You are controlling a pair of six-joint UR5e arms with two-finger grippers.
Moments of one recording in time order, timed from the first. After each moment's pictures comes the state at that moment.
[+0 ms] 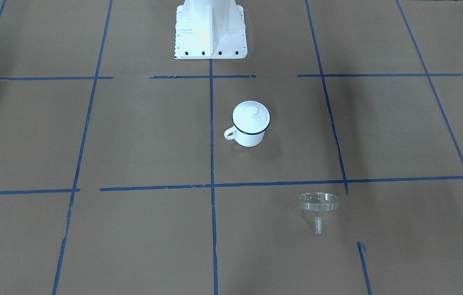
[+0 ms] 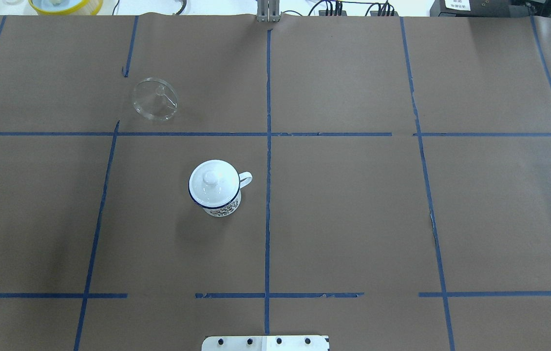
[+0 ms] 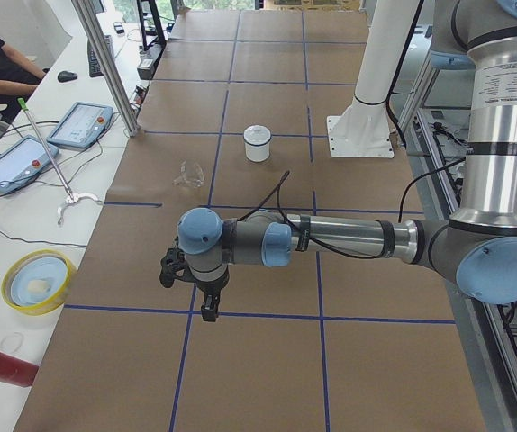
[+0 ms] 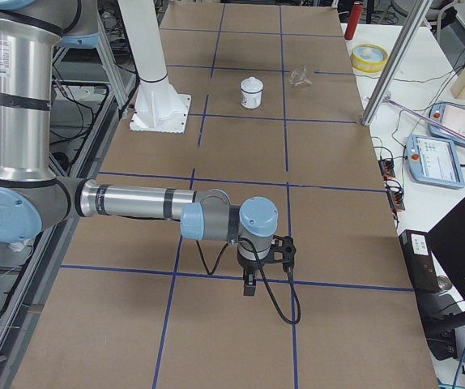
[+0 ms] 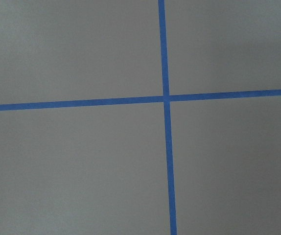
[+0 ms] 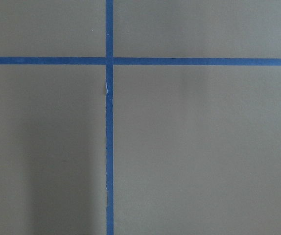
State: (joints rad) left arm -1.59 -1.57 -1.62 -1.54 -2.36 0.05; right arm 1.57 -1.68 1.66 -1.57 2.29 0.01
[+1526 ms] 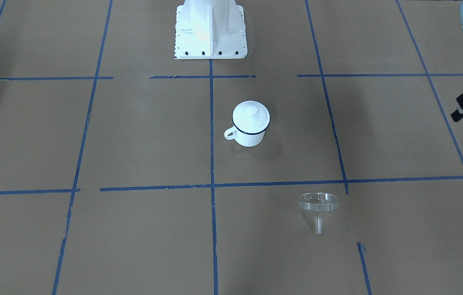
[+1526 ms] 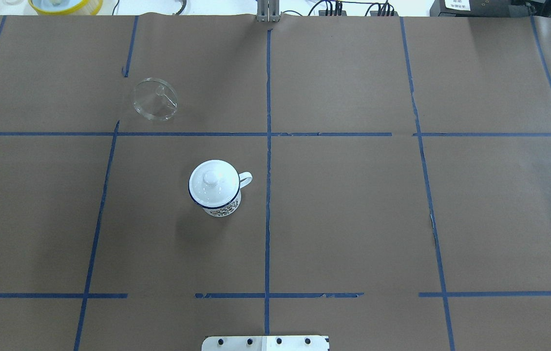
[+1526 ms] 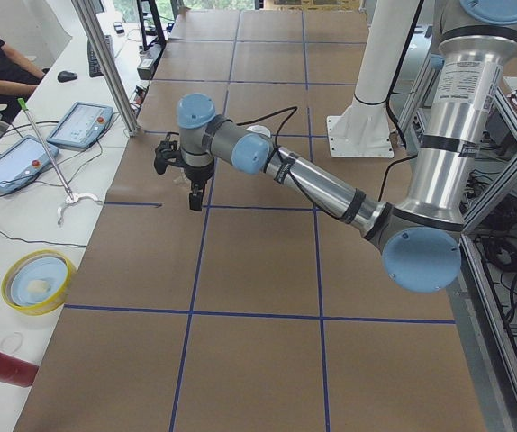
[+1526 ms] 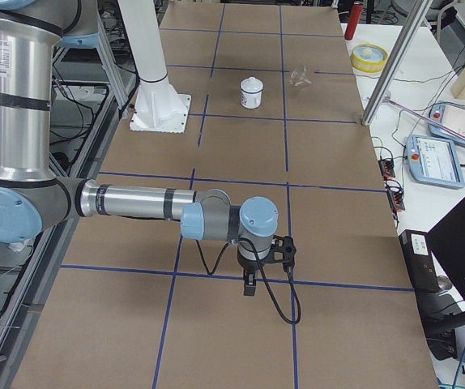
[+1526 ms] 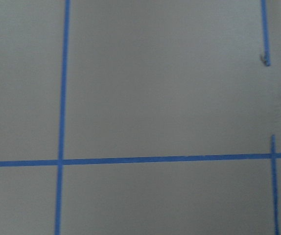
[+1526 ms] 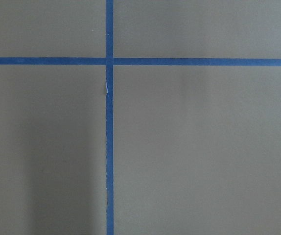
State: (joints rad) left arm -1.30 -1.79 -1.91 -1.53 -2.35 -0.51; right arm 1.57 -1.68 1.66 -1.57 2.29 0.01
